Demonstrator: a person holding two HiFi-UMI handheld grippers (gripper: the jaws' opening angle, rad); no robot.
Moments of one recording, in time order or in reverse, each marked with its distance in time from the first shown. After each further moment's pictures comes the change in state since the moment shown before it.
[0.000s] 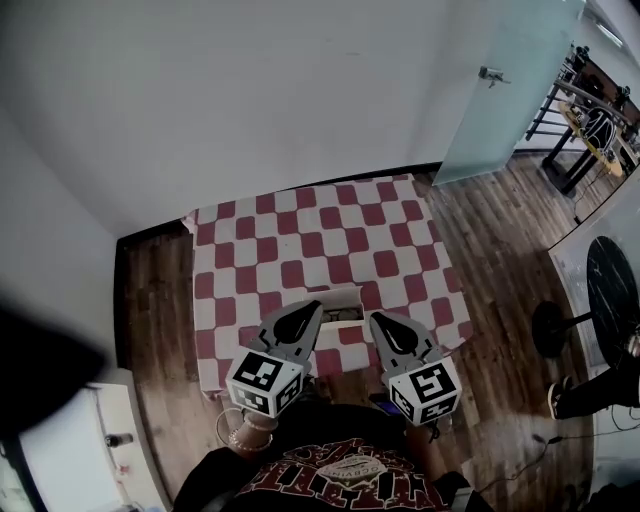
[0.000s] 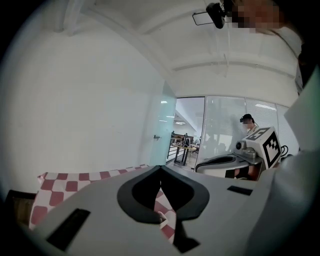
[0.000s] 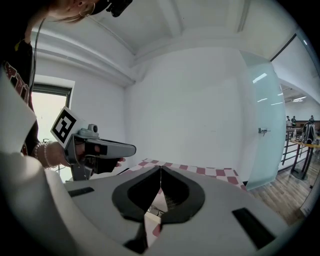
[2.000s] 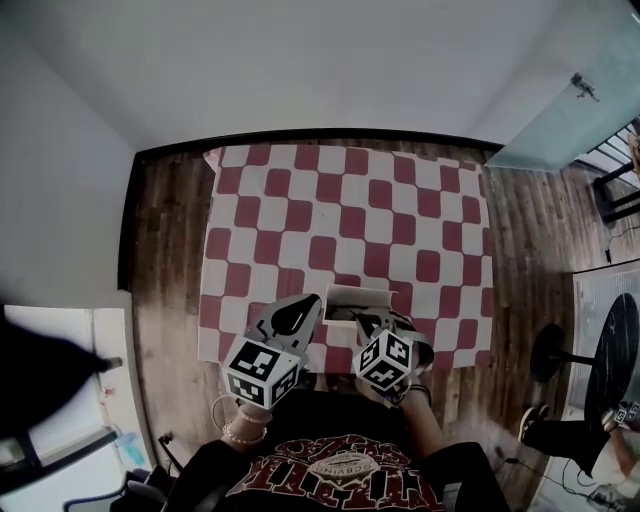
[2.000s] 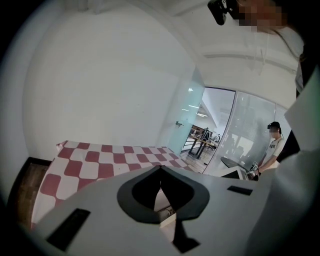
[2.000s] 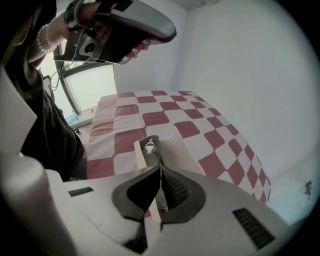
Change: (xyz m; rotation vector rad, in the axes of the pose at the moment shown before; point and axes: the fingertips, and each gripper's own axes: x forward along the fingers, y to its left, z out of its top) left arm 0.017 0.099 -0.065 -0.230 0.171 0.180; right arm 0.144 0.014 -0.202 -0.622 0.725 0.424
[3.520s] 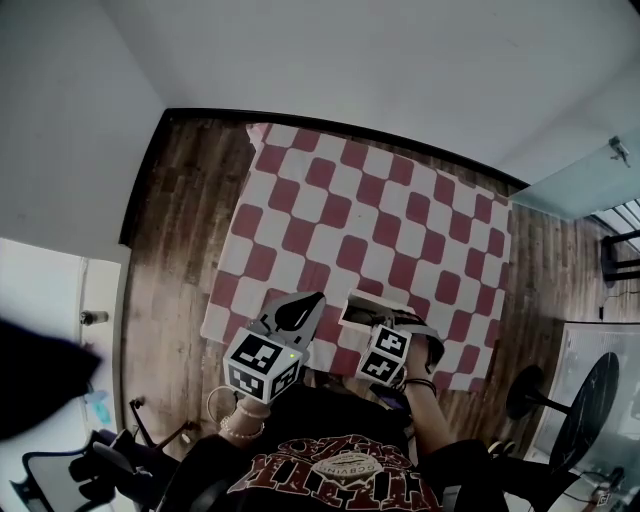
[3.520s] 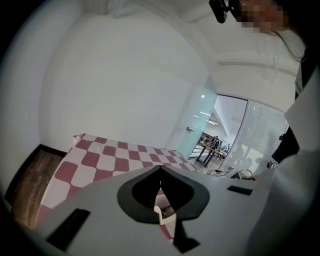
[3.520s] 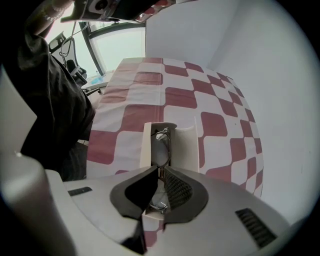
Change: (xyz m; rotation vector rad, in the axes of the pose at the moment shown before) left arm -0.032 0.042 -0.014 -0.112 -0.054 0.088; right arm 0.029 0.011 -0.009 -0.375 0.311 0.154
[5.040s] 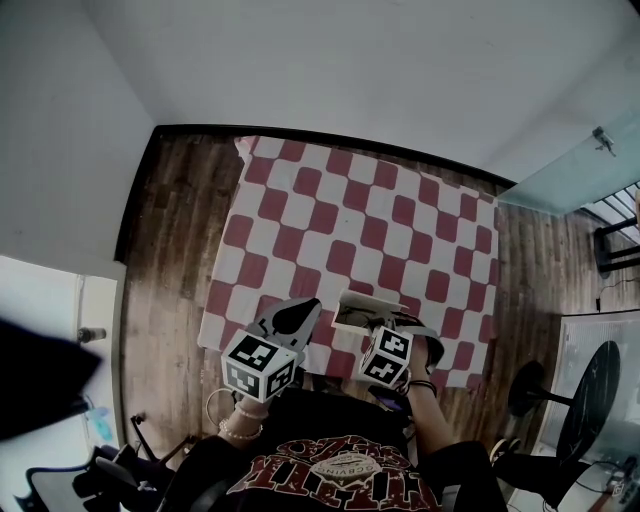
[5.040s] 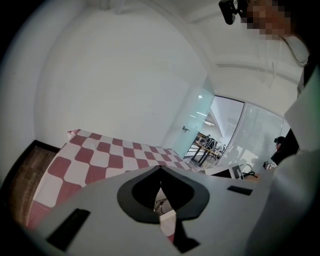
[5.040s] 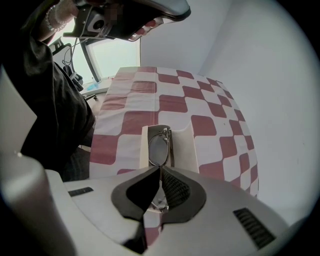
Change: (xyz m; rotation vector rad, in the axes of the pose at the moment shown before) left arm 0.004 -0.011 -0.010 -0.029 0.016 -0.053; right arm -0.018 -0.007 -0.008 0.059 -0.056 -0.050
